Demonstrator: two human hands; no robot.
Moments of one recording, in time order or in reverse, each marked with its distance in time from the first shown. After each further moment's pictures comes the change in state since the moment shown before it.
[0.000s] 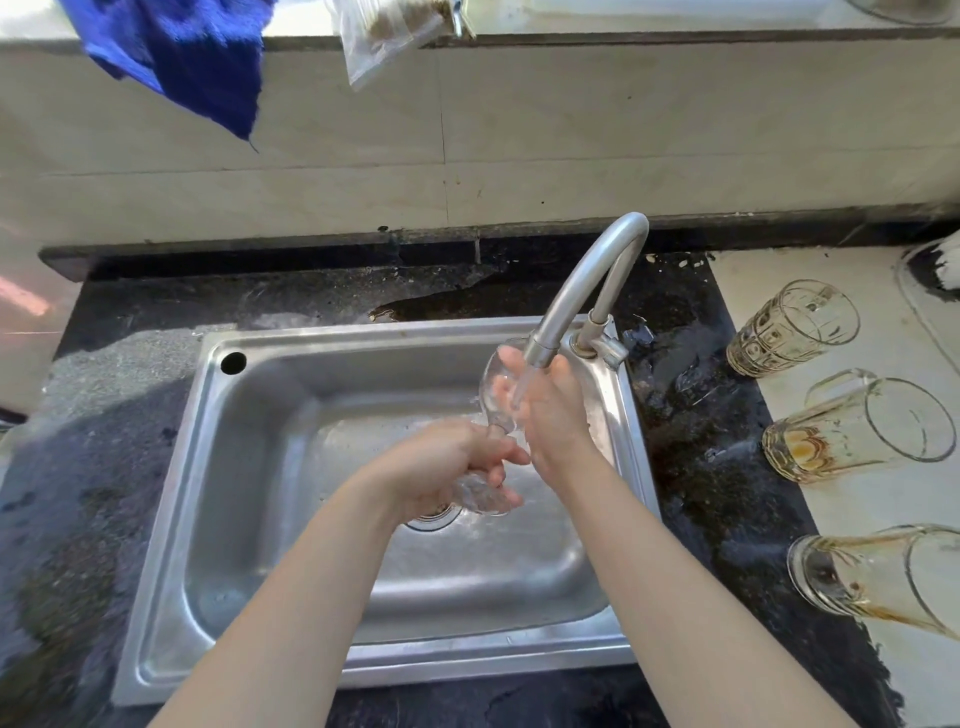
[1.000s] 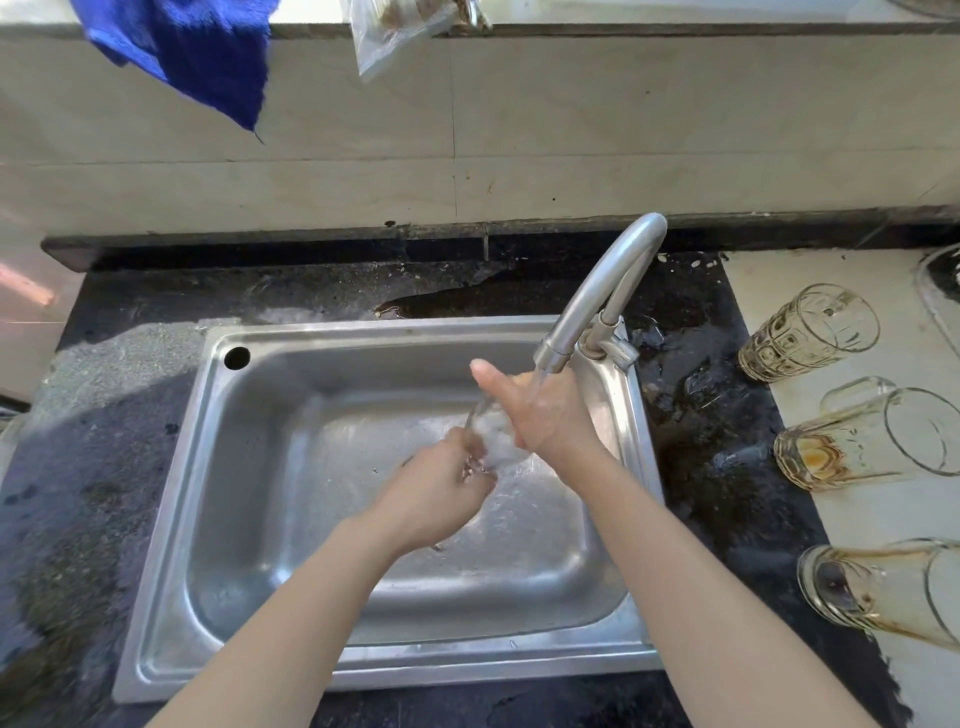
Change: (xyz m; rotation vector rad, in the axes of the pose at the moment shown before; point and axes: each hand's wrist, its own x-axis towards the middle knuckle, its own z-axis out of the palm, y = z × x) left_hand 0.018 -0.043 -0.015 0.855 0.335 0.221; right_hand -0.004 -0.013 0.004 -0.537 -0.113 -0.134
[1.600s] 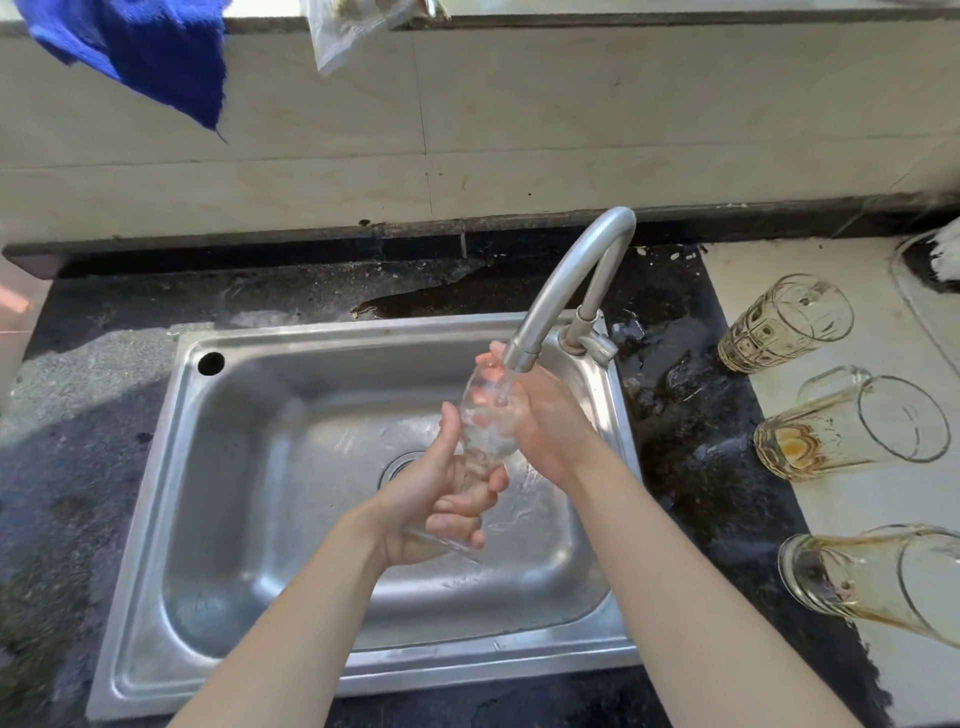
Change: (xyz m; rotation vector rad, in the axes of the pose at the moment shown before) left_hand 0.002 0.017 0.001 -1.272 -0.658 -0.247; right_hand 0.003 0.014 -0.019 0.667 -0.276 0.133
